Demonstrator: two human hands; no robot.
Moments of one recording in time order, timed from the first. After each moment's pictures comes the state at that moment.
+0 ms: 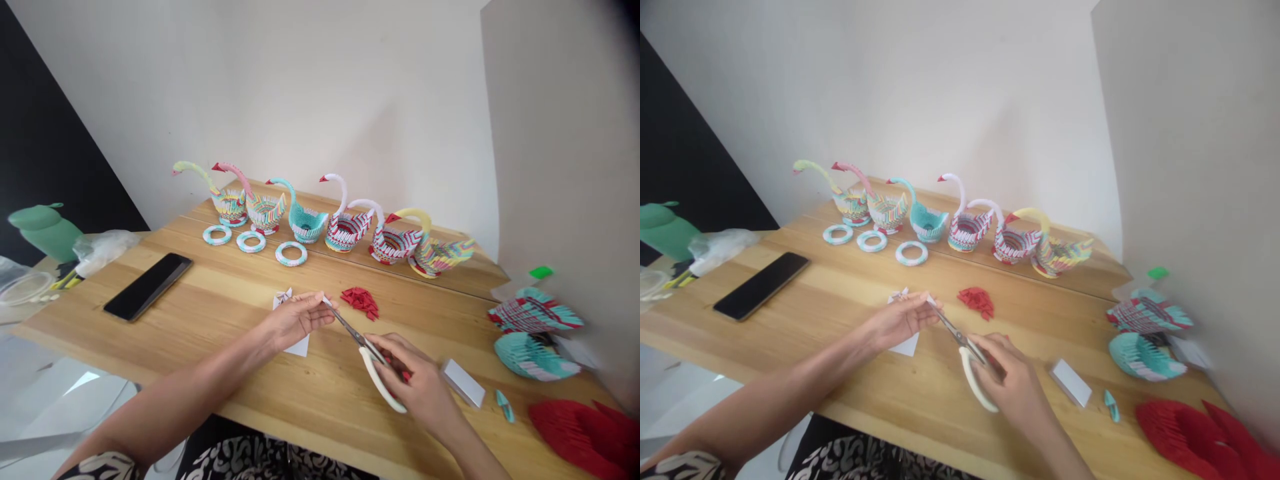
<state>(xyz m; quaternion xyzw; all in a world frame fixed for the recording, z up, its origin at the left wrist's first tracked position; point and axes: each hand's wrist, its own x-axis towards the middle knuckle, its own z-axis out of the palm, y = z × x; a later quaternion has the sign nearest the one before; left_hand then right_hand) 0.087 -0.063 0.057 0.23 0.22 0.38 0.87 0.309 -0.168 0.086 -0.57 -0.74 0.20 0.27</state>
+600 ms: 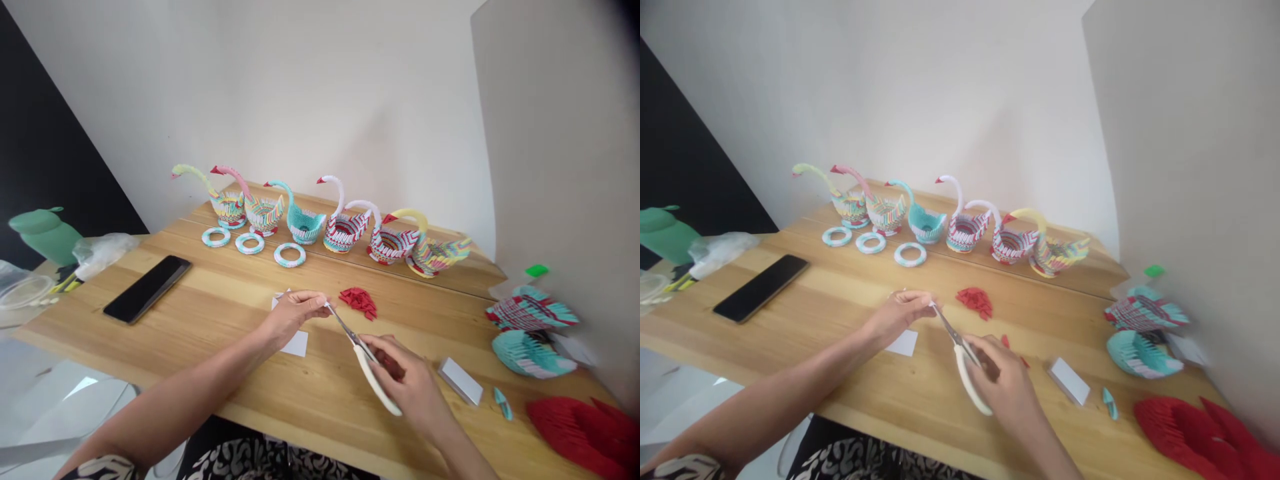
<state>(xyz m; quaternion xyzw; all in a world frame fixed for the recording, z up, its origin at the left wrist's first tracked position) 0.088 -0.064 0.062 0.39 0.26 0.43 0.77 0.299 -0.172 0.083 -0.59 -0.71 0.22 0.30</state>
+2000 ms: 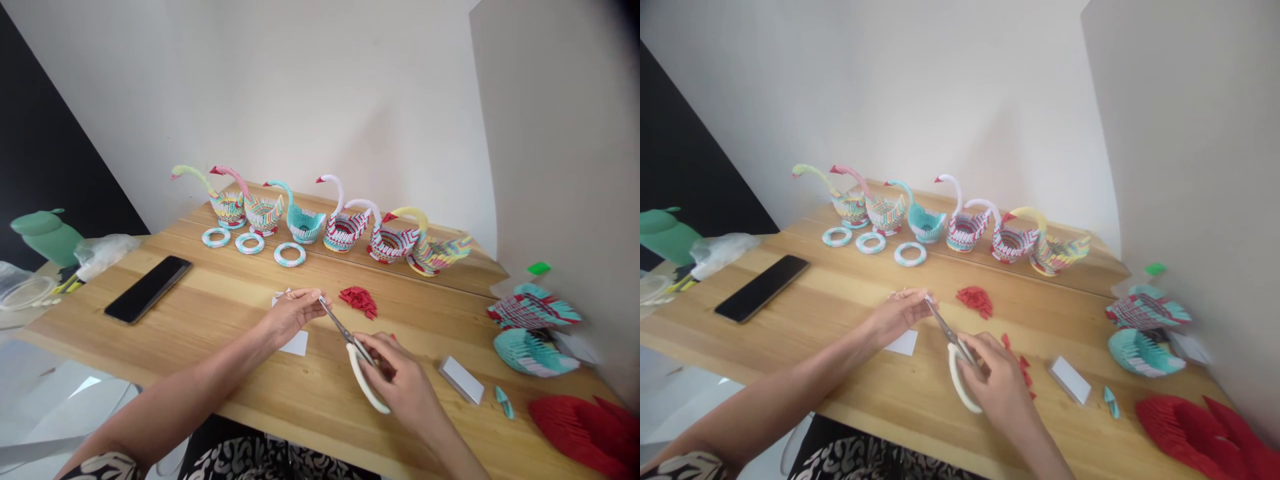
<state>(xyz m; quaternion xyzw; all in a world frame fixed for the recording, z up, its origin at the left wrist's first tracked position) 0.086 -0.060 0.055 0.29 0.25 0.43 0.82 0.289 -0.169 0.086 -0.60 -0.71 0.24 0.29</state>
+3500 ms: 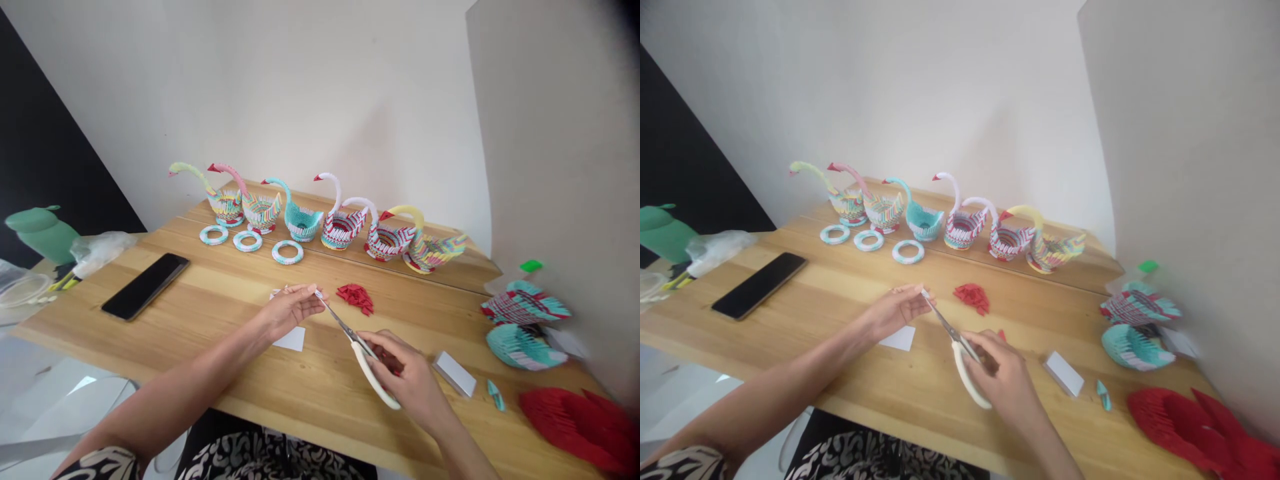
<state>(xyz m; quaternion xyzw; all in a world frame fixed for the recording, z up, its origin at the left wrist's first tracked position) 0.081 -0.057 0.059 0.29 0.24 0.41 0.83 0.298 -0.174 0.091 -0.61 -0.69 0.27 0.29</state>
